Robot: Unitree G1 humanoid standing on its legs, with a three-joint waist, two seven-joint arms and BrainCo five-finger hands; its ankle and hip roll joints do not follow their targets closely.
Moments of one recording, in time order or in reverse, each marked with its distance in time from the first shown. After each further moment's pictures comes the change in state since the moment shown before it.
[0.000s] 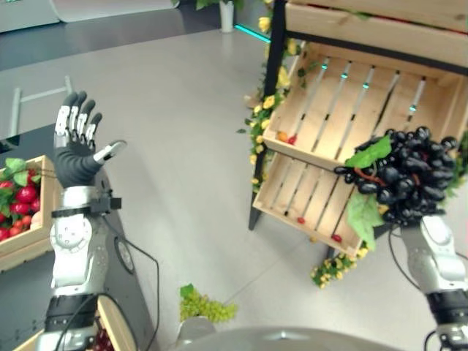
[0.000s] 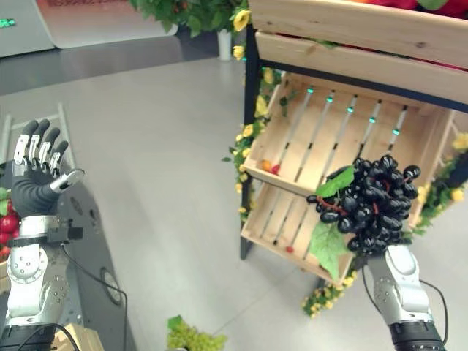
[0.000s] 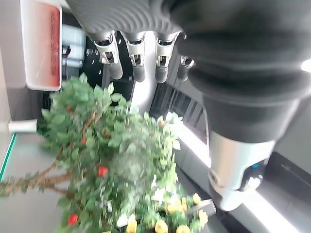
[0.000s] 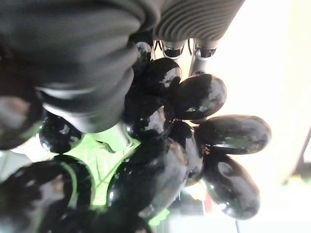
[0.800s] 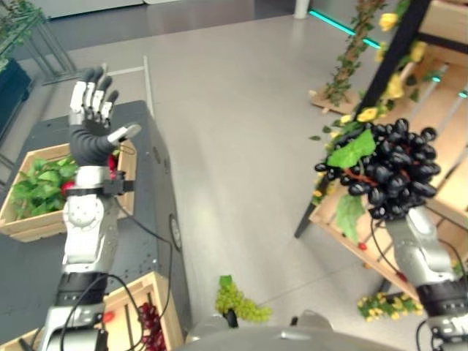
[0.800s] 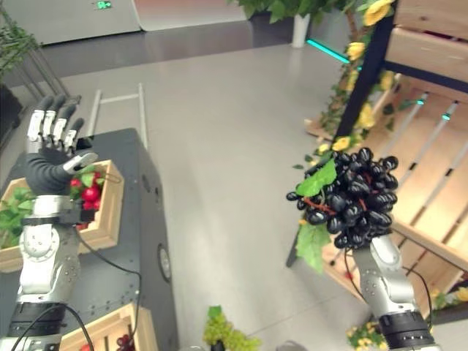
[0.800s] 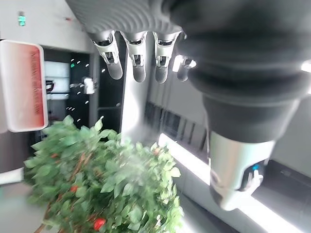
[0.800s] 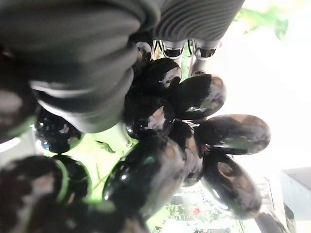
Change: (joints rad) left arm -0.146 0.038 -0.051 0.000 -0.002 -0.002 -0.004; right arm -0.089 0.027 0.118 -0.091 0.048 0.036 0.091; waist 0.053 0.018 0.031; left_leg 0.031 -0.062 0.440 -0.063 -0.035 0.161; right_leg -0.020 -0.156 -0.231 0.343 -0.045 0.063
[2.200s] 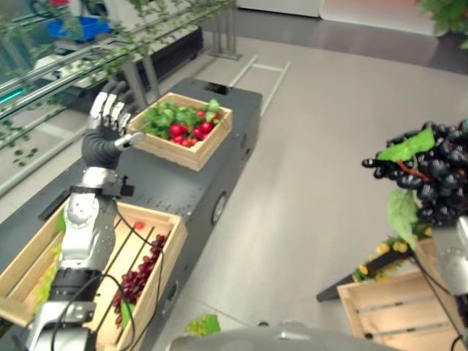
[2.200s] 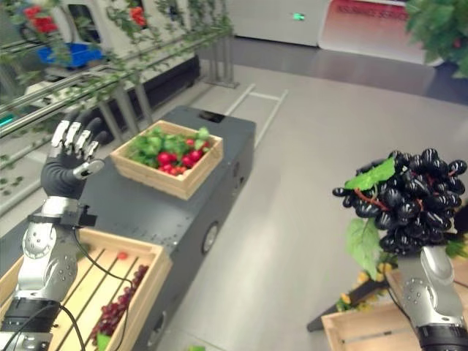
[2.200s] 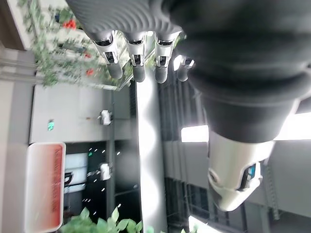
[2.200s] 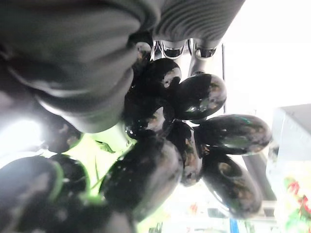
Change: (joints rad) left arm -0.020 0.026 -0.124 0.088 -0.163 0.028 -0.120; right arm 0.142 -0.124 -0.177 0.033 0.081 -0.026 -0.005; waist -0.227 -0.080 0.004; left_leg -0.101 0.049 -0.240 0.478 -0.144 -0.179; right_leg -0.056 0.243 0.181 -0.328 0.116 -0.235
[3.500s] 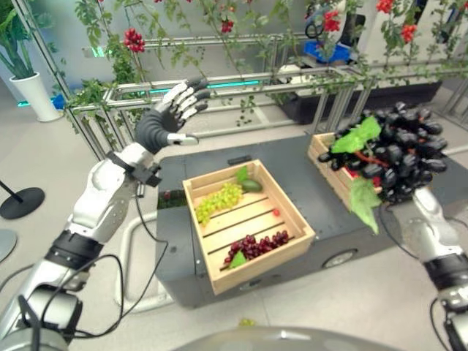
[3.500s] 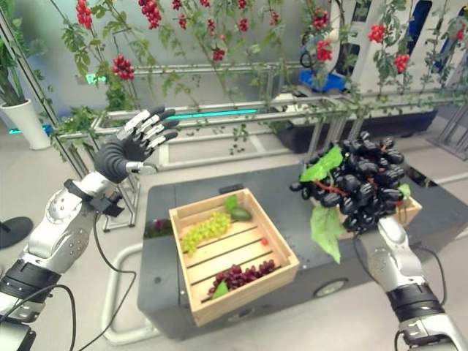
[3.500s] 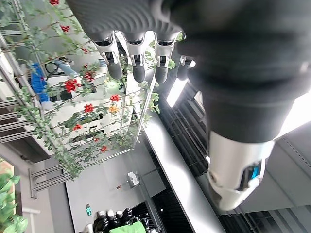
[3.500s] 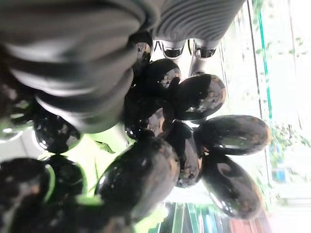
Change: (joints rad) left arm -0.237 0.232 -0.339 0.021 -0.164 0.110 -0.257; right arm -0.253 -0.029 0.231 0.145 0.117 0.065 0.109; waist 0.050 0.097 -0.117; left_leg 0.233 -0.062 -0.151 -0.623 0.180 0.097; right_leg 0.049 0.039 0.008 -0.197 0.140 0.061
